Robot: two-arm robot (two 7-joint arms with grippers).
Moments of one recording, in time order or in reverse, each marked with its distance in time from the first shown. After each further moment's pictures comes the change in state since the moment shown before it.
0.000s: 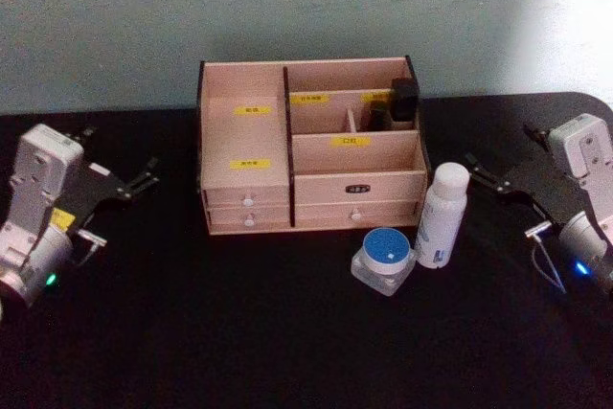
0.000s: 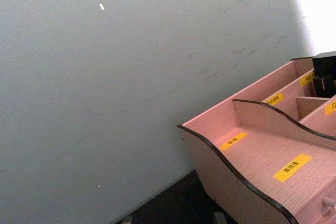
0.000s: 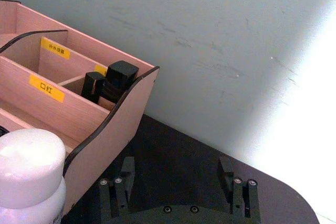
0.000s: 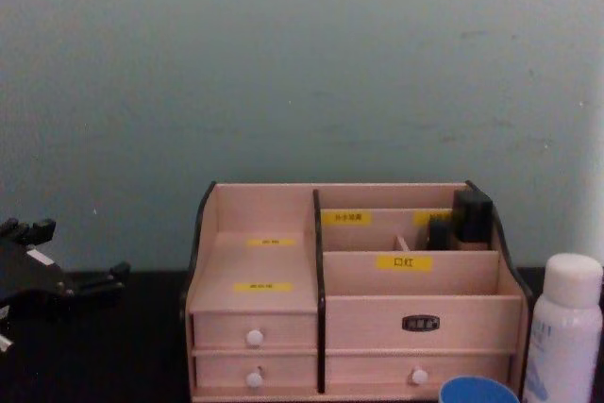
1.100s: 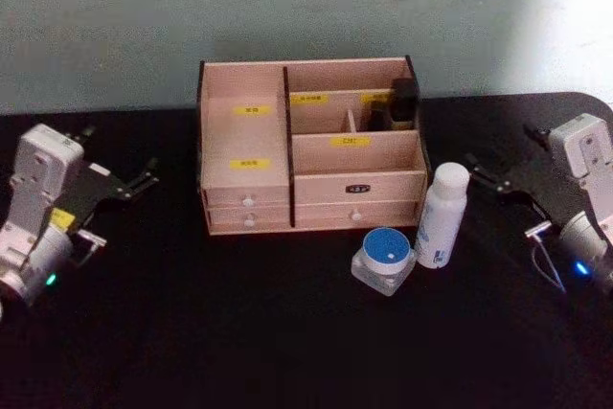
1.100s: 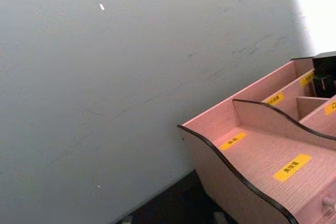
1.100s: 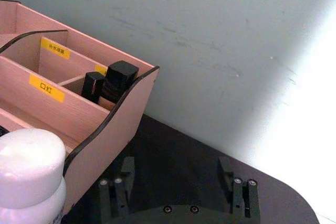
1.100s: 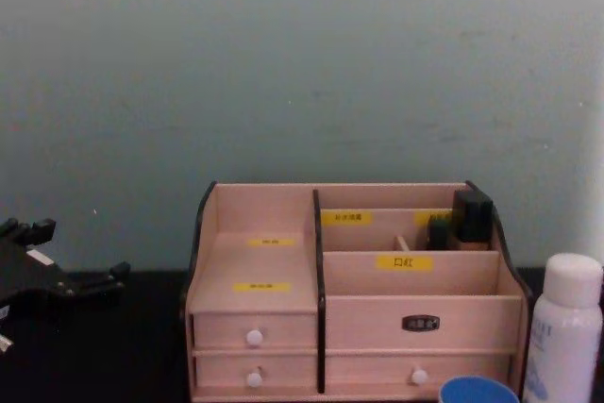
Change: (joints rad) left arm 0.000 0.000 0.000 0.000 0.000 0.000 0.000; right arm 0.000 0.000 0.000 0.000 0.000 0.000 0.000
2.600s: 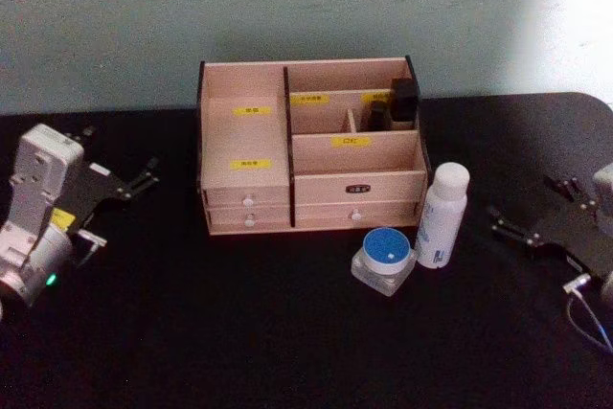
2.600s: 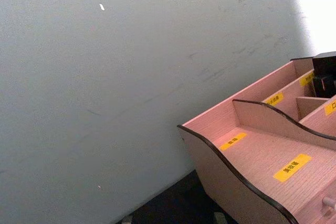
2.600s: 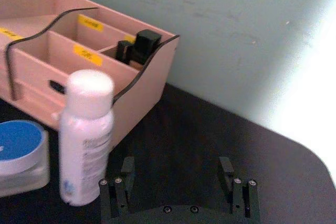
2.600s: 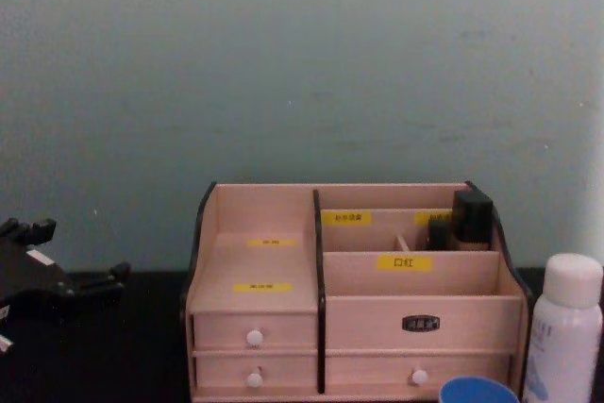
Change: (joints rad) left arm 0.000 0.000 0.000 0.000 0.000 0.000 0.000; right arm -0.235 0.095 0.135 -0.203 0.078 0.080 0.093
